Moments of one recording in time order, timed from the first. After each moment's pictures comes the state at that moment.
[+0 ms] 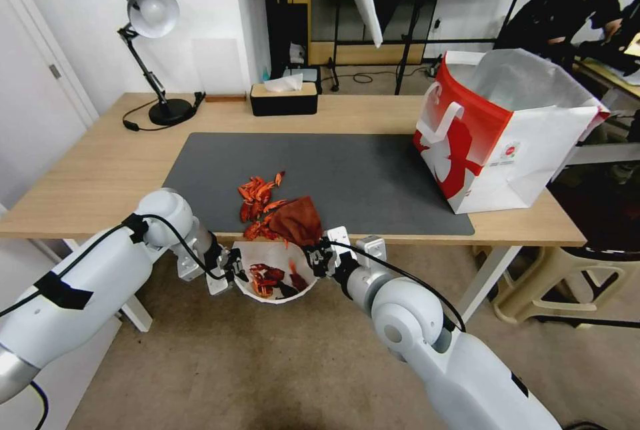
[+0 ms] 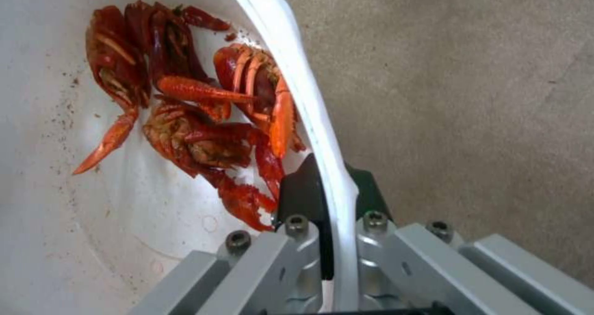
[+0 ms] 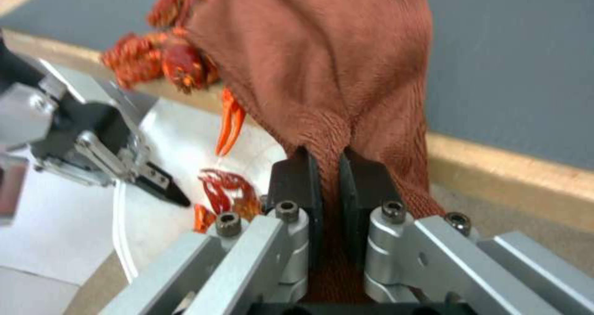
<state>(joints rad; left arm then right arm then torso) 0.58 -0.77 0.13 -1.57 0.60 -0.77 1.24 -1.02 1.19 -0.09 2.06 0.74 -0.73 0.39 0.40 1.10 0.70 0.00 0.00</state>
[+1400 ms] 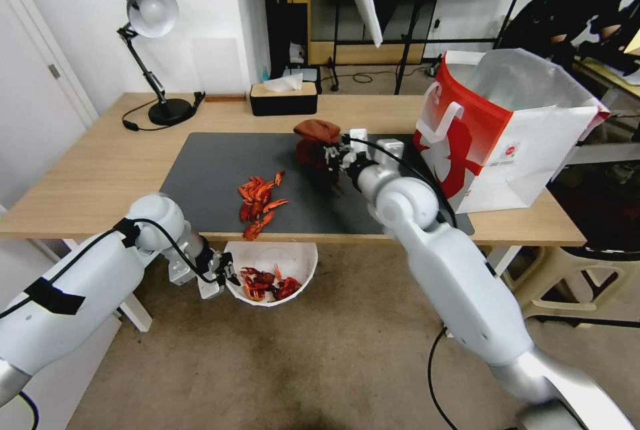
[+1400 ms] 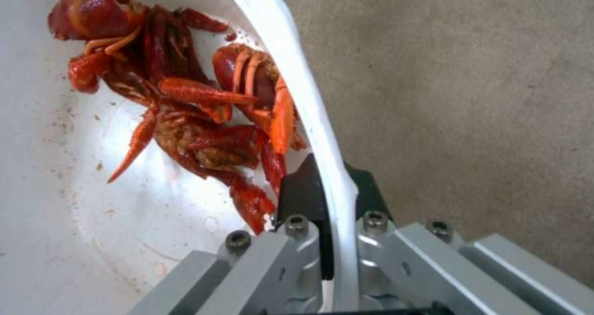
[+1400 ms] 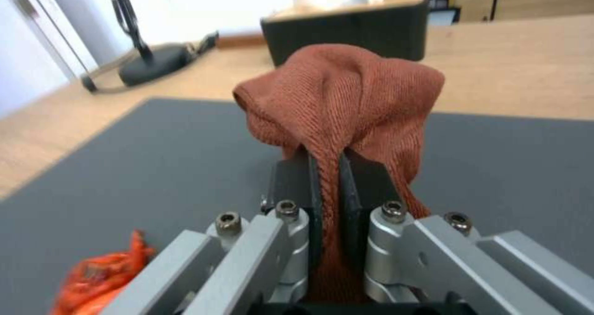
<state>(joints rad) 0.61 -0.76 0.09 -1.55 0.61 -0.80 1.24 -0.54 1.33 -0.03 1.52 0.71 -0.50 0.17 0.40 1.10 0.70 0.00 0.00</state>
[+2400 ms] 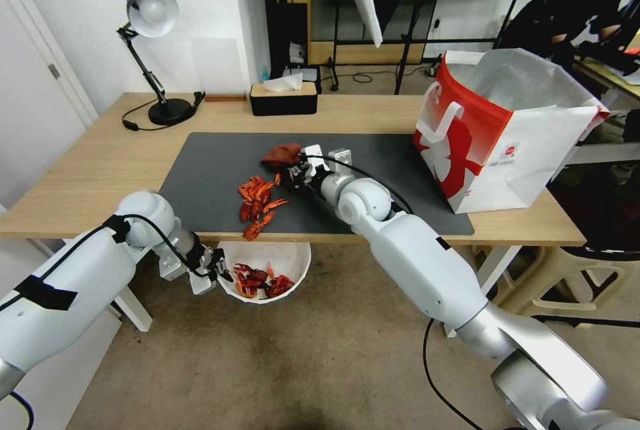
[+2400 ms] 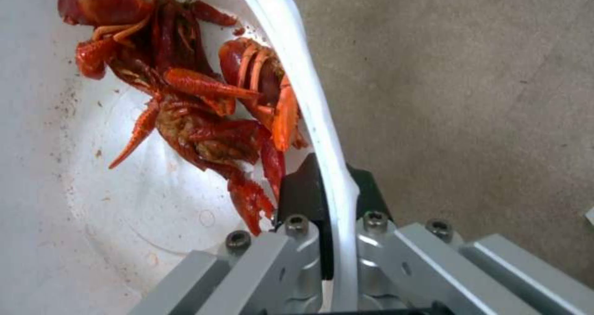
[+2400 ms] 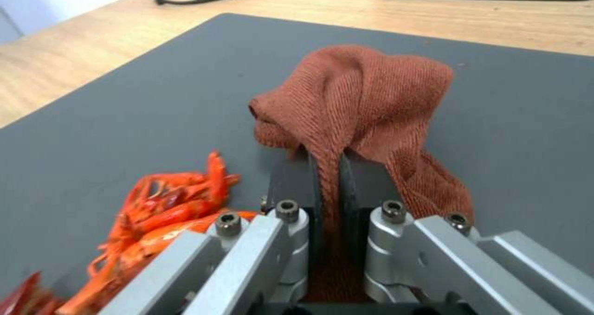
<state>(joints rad) 0.60 -0.74 0.06 -1.52 0.59 -0.82 1.24 -0.45 1.34 -0.22 1.41 0.73 -0.48 0.05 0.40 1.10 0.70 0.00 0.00</state>
